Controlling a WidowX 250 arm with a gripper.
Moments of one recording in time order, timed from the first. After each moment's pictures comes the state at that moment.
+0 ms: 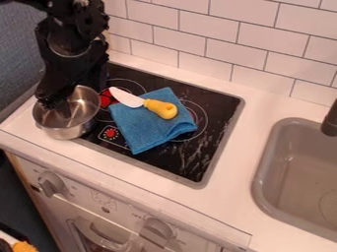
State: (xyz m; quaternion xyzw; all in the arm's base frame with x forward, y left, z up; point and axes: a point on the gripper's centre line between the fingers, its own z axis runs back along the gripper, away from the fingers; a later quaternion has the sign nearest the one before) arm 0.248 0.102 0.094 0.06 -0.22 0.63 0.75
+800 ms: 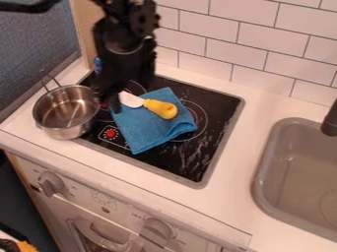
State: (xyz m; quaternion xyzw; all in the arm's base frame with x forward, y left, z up) arm 0.303 0.049 0.078 0.00 -0.20 0.59 0.78
